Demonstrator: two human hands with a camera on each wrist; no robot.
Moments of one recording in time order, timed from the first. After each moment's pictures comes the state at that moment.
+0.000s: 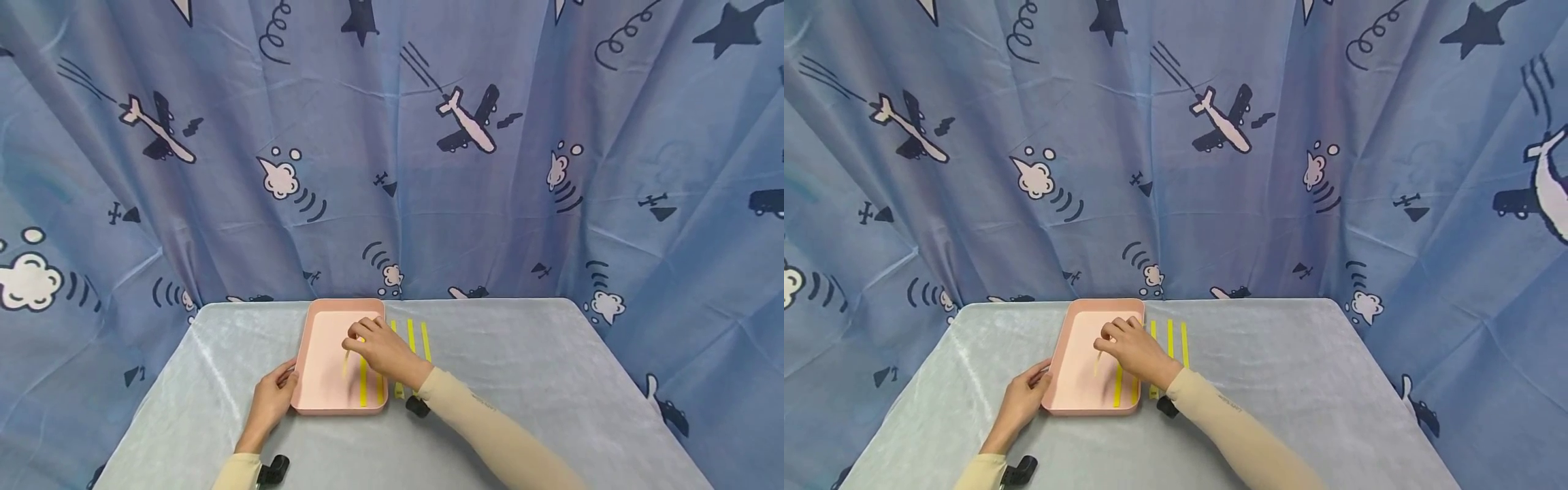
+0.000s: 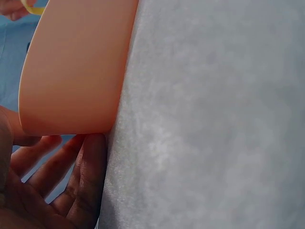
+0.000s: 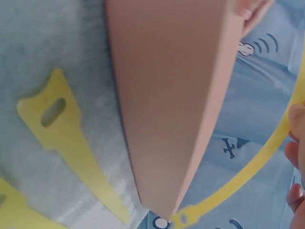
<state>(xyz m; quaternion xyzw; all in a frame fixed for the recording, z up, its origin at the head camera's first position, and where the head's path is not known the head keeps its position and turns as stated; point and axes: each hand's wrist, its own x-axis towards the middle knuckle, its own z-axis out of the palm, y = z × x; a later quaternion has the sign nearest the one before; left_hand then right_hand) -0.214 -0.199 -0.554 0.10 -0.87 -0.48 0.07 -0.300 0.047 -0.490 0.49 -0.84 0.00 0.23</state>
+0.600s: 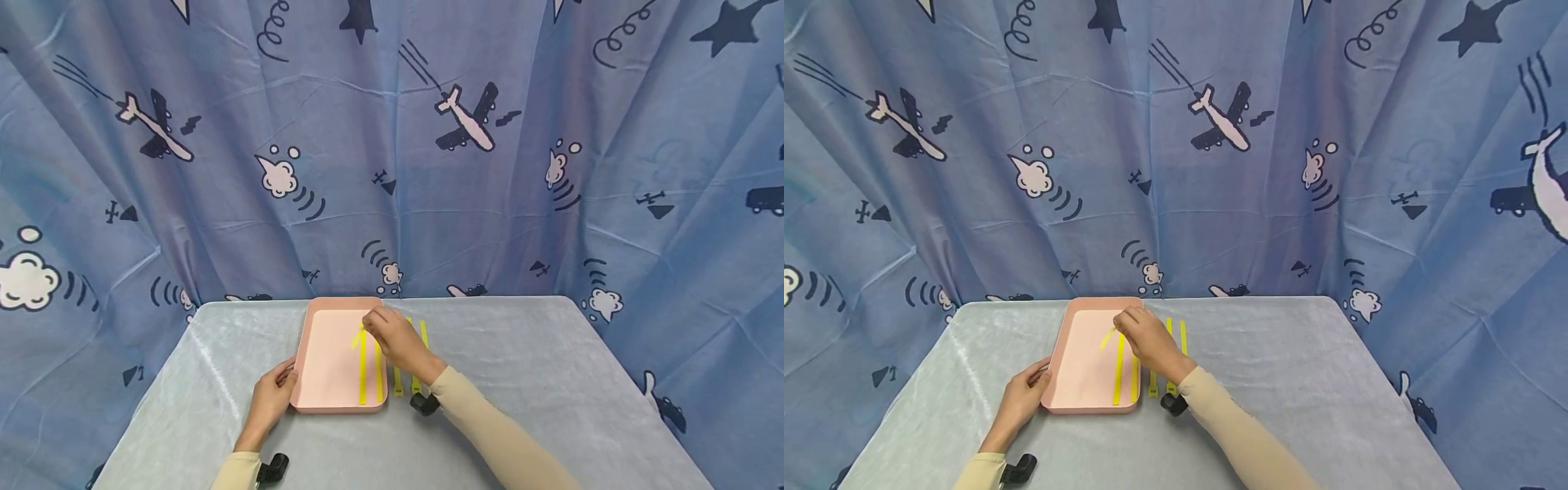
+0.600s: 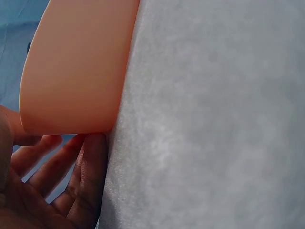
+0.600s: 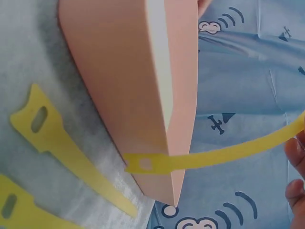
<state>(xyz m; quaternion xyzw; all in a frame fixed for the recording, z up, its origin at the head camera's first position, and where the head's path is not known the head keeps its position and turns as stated) -0.211 -0.200 -0.555 0.10 -0.86 -0.49 0.07 -0.303 0.068 -0.483 0.42 -0.84 0.23 0.24</state>
